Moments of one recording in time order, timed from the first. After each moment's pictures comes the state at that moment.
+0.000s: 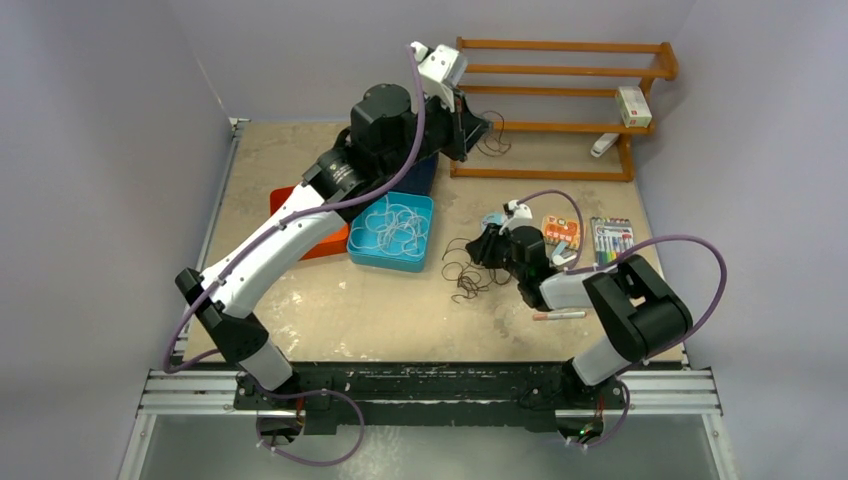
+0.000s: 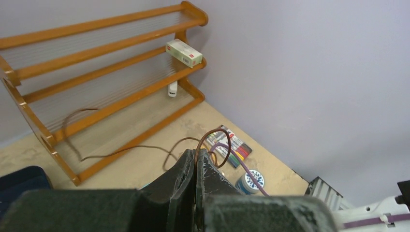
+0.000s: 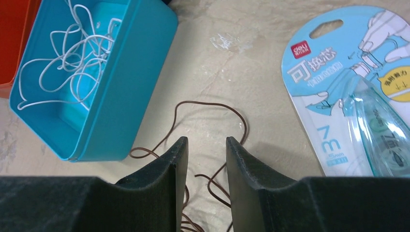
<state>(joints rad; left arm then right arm) -0.83 1.61 1.89 -0.27 0.07 -0.28 0.46 1.56 0.44 0.71 -0.05 0.54</state>
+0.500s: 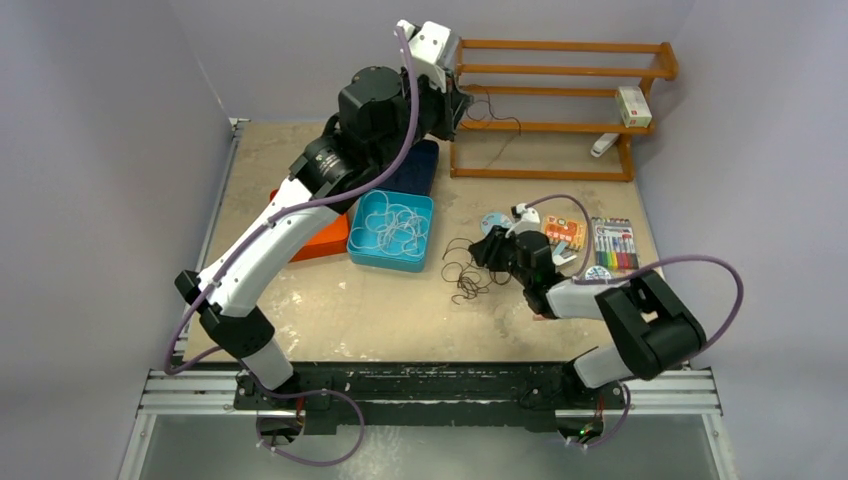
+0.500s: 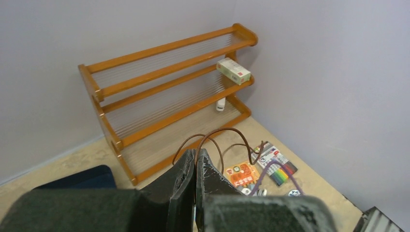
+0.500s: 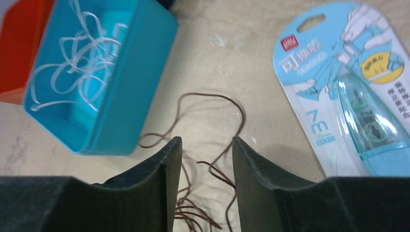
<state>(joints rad) -0.83 1.66 2.10 -0.40 -0.11 -0.15 0.46 1.50 0.38 0.69 -0.01 0.58</state>
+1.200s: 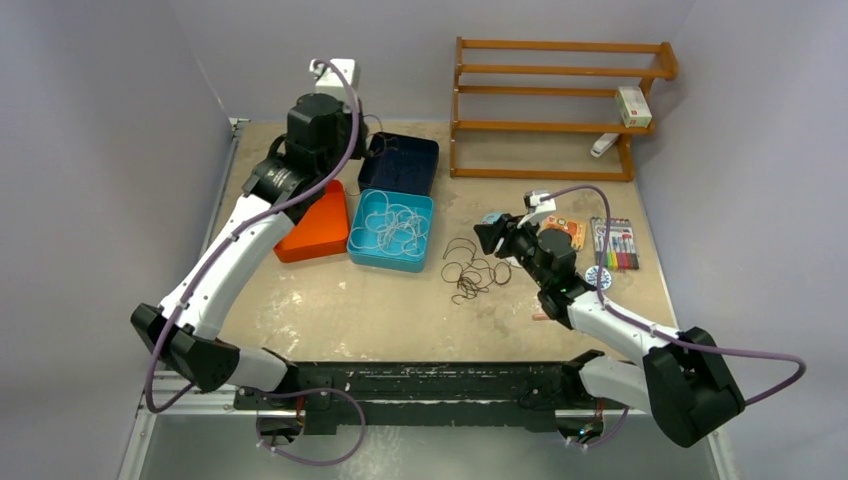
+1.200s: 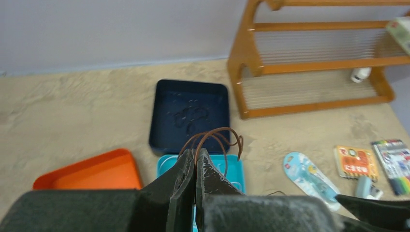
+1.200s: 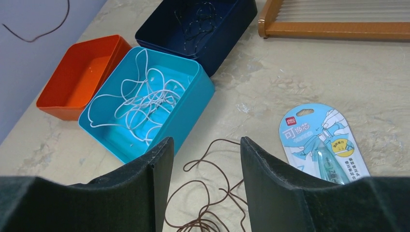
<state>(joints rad) -0.54 1.43 1.64 -0.46 -0.26 -0.21 0.46 1.13 0.40 0.58 -0.01 0.40</state>
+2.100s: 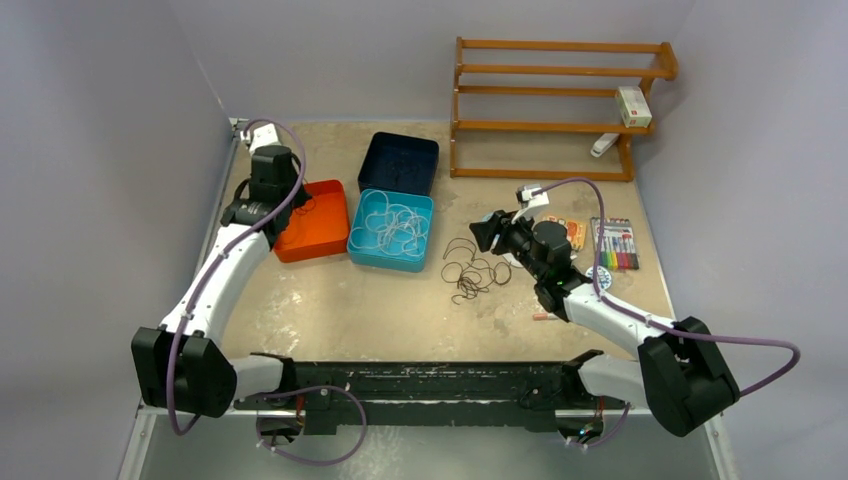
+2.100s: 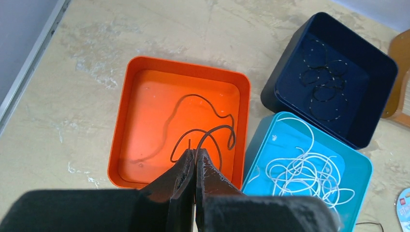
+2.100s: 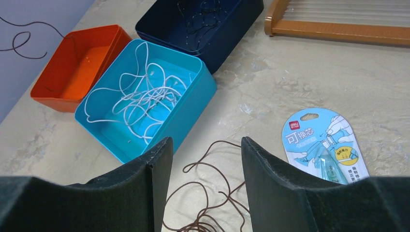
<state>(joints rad) -0.16 1.26 1.11 -0.42 -0.32 -0.41 0.46 1.18 0.46 0.55 -0.04 0.36</state>
